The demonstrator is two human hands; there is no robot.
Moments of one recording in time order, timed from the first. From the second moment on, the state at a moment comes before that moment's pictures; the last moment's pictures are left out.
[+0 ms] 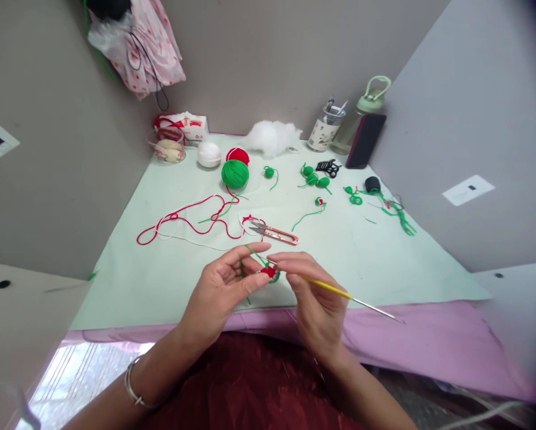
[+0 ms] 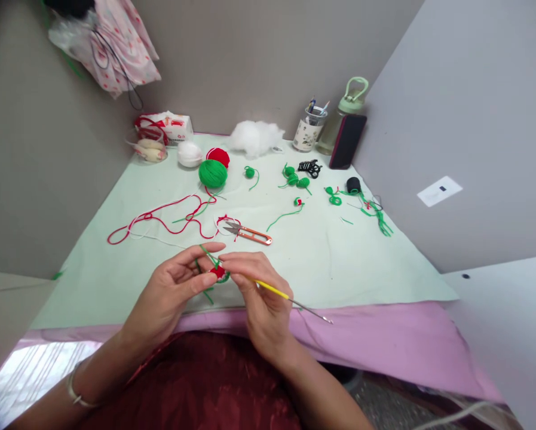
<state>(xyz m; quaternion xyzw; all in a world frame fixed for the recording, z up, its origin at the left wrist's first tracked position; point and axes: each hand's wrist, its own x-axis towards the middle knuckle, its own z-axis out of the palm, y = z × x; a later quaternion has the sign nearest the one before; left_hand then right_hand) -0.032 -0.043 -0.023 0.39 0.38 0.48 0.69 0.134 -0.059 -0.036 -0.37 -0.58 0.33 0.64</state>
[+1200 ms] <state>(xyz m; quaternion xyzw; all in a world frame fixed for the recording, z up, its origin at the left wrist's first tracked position) -0.025 -0.046 -0.019 0.35 0.37 0.49 0.71 0.140 -0.048 -0.032 -0.36 -0.57 0.40 0.62</state>
